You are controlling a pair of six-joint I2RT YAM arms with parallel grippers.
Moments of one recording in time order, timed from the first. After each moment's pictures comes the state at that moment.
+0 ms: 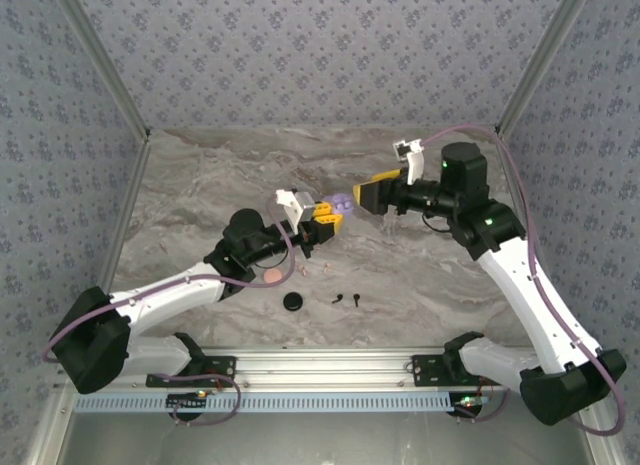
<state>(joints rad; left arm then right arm) -0.82 1.25 0.68 0.65 0.35 -0.15 0.37 1.09 1.20 -0.47 -0.66 0.30</state>
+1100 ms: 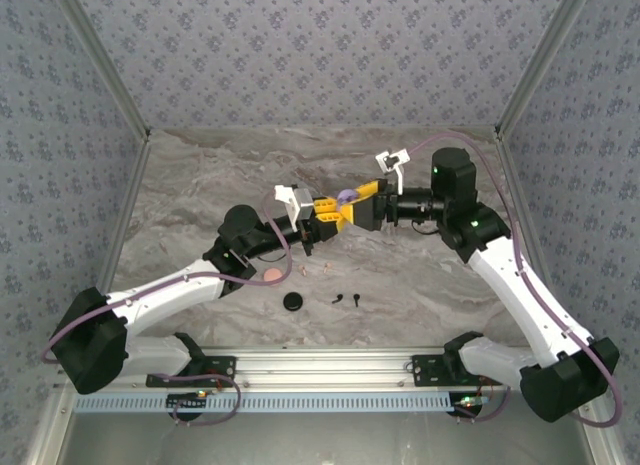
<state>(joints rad) -0.82 1.24 0.73 0.70 0.45 -0.17 0.42 1.10 1.12 -0.29 -0.95 0.37</state>
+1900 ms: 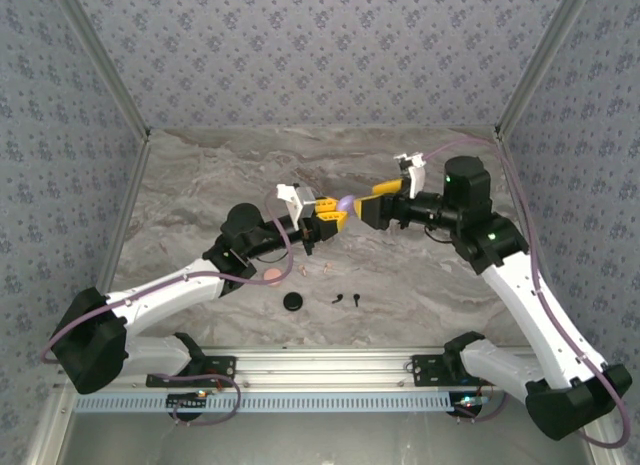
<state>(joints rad) -0.82 1.24 0.74 0.63 0.41 -0.17 0.40 1.00 1.12 -0.47 -0.61 0.27</state>
